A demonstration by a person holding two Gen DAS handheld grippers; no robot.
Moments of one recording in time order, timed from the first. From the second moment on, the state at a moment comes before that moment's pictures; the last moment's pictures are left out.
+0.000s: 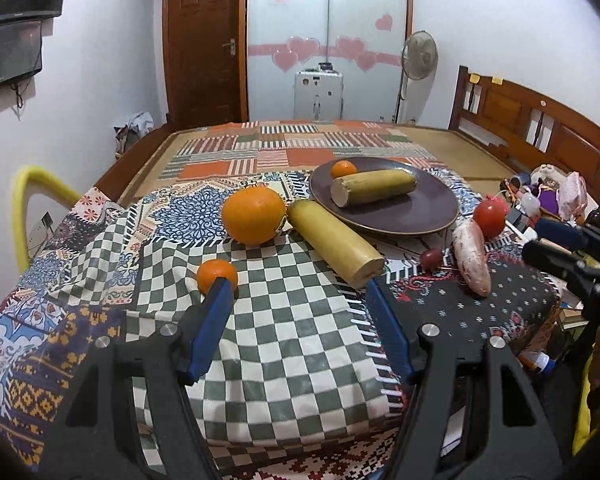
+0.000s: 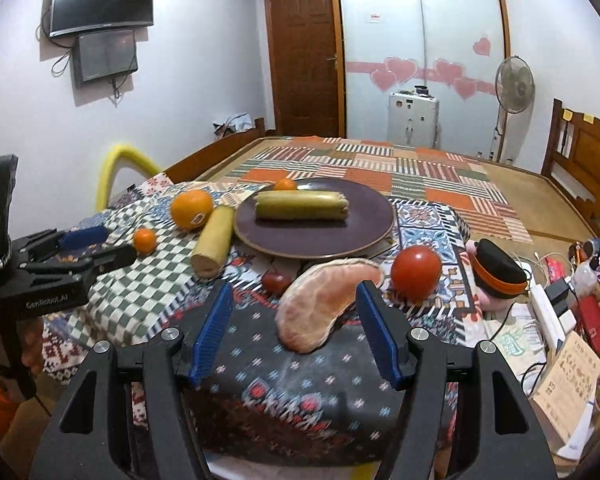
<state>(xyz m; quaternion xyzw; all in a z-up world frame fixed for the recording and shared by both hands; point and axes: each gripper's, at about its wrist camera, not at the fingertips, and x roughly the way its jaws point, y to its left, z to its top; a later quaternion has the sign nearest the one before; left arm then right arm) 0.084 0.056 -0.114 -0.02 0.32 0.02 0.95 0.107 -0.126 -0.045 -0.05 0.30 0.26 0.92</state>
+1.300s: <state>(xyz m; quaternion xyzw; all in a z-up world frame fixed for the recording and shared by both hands) 0.145 0.041 -0.156 -0.07 0.41 -0.02 0.91 0.141 -0.133 -0.093 -0.03 0.37 0.27 0.89</state>
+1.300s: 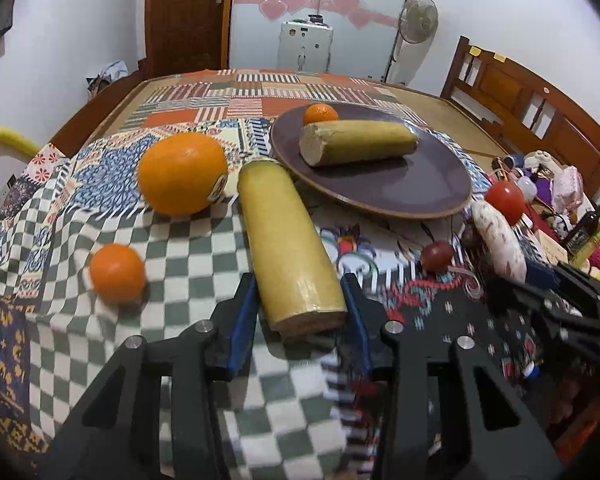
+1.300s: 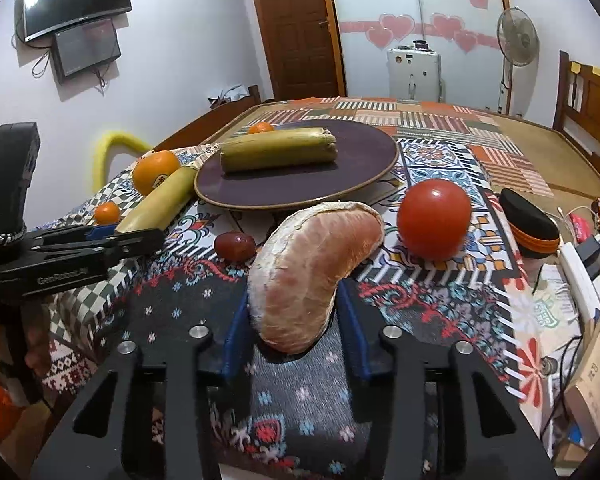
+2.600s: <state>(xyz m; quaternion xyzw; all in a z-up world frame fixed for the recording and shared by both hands) 0.168 0.038 -0.152 -0.05 0.44 -0.04 0.90 0.153 -0.137 -0.096 0.00 0.38 0.27 0.88</state>
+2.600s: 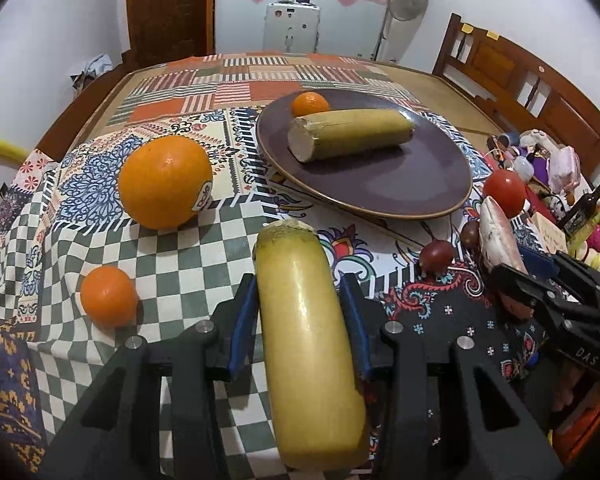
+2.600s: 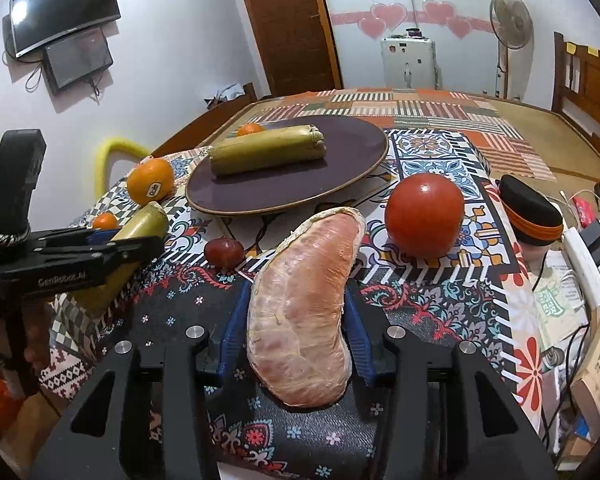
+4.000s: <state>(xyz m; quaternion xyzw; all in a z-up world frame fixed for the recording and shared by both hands) 0.198 0.003 -0.067 -0.05 0.31 -0.07 0.95 0.199 -0.142 -0.033 -0.03 0.28 0.24 0.93</state>
